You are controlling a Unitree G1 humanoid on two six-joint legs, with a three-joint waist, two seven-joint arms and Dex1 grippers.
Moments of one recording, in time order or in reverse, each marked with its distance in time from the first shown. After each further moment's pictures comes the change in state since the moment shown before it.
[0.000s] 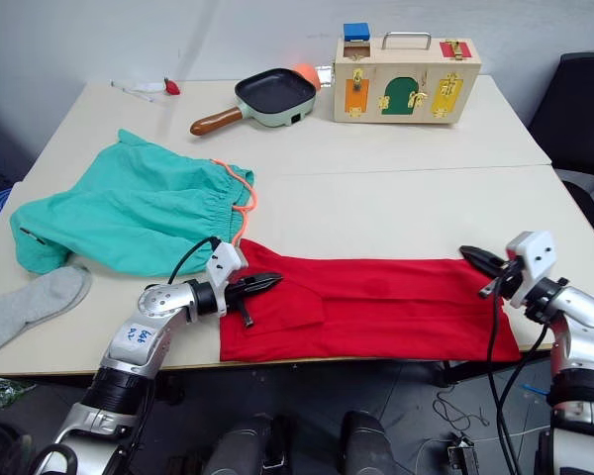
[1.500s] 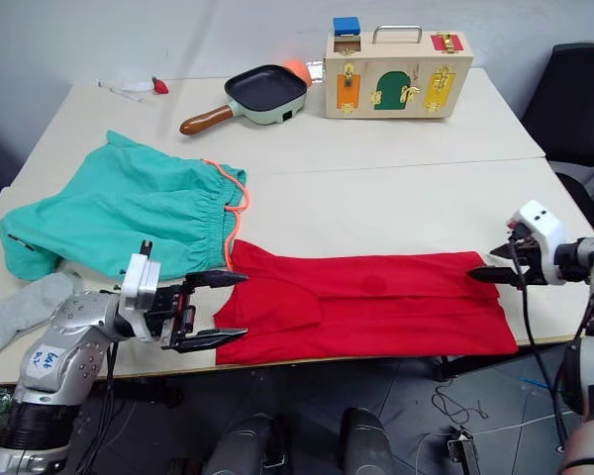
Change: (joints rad) left arm 0.224 0.228 0.180 -0.332 -0.377 -0.012 -0.437; right arm -0.629 -0.196 0.297 0.669 -0.400 0.354 0.229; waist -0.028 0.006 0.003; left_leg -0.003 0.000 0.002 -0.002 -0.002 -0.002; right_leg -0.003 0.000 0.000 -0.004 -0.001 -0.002
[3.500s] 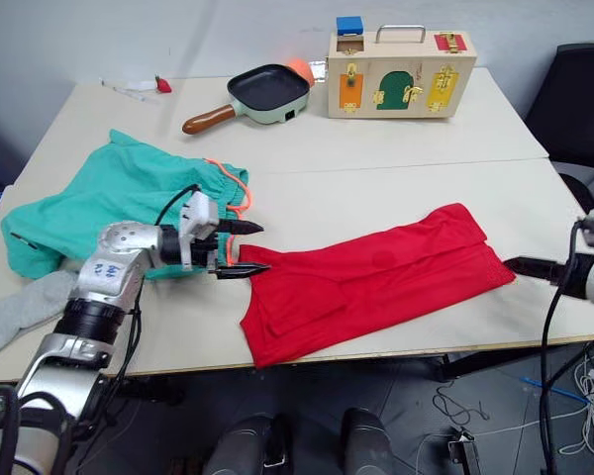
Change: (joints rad) left arm -0.646 -0.099 -0.236 0.784 0.373 -0.128 0.033; right arm 0.462 -0.068 -0.481 -0.755 0.314 1.055 -0.299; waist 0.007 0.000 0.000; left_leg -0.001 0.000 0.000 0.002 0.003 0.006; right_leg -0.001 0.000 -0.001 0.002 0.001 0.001
